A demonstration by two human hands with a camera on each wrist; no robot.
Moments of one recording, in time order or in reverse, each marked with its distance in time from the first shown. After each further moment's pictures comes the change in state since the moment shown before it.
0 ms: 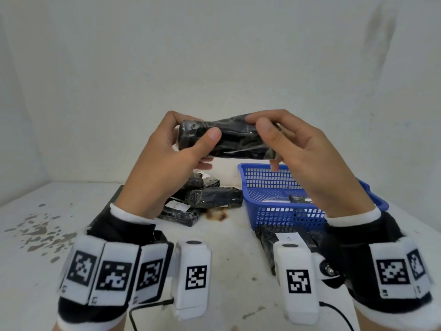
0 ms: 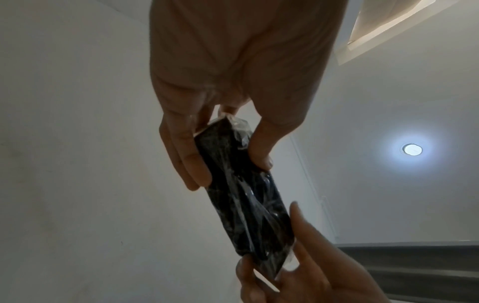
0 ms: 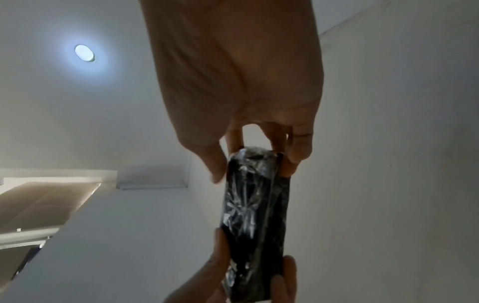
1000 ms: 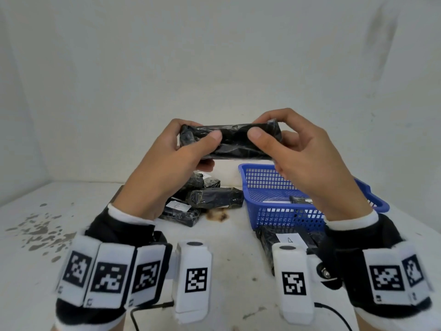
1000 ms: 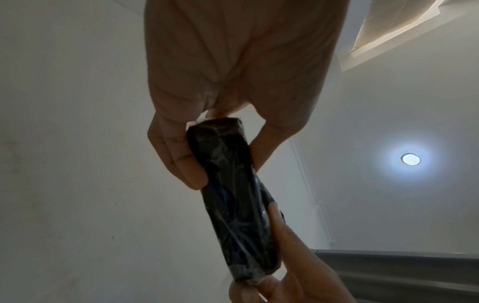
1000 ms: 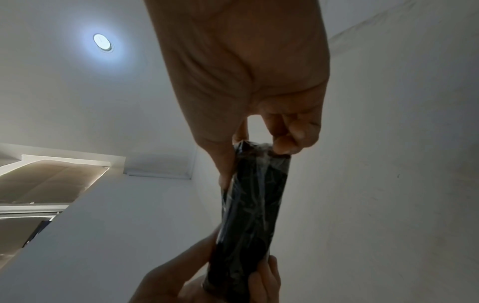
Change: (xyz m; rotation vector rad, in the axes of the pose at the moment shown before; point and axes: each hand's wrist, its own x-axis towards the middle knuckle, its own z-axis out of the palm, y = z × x) left_hand -0.001 0.002 -0.001 0.004 -0.062 -0.082; right_hand 0.002 0.006 0.000 -0.015 0.058 0.026
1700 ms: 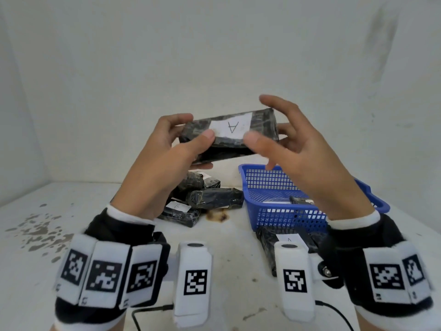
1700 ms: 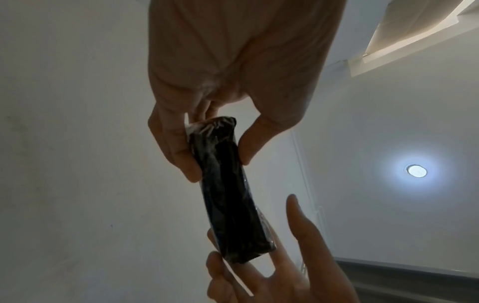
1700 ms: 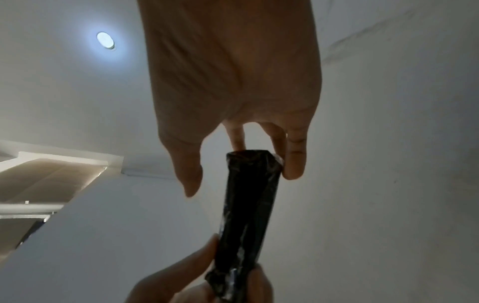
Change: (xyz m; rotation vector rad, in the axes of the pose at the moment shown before) left_hand 0.002 -0.001 0.000 -0.173 0.092 -0.016; right_hand -0.001 -0.003 0.000 -0.058 -0.036 -0.003
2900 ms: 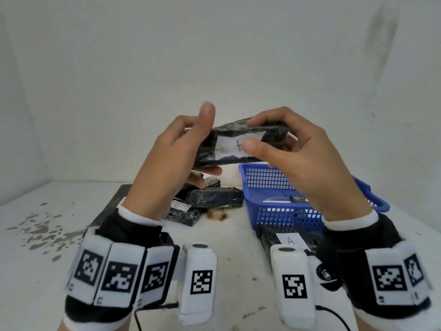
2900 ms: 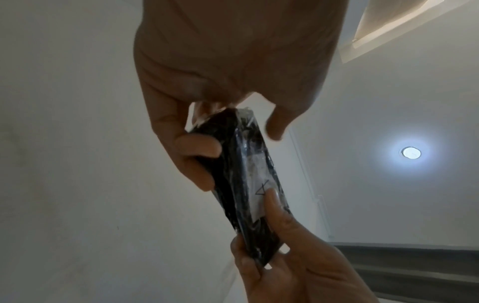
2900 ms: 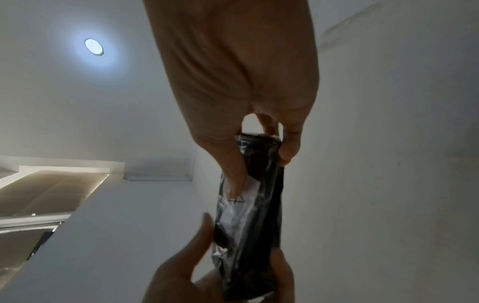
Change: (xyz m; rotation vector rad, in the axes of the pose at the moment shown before) left_hand -0.006 0.002 0.005 0.127 -0.084 0.053; right_hand -0.003 -0.005 0.005 0.136 0.011 -0.033
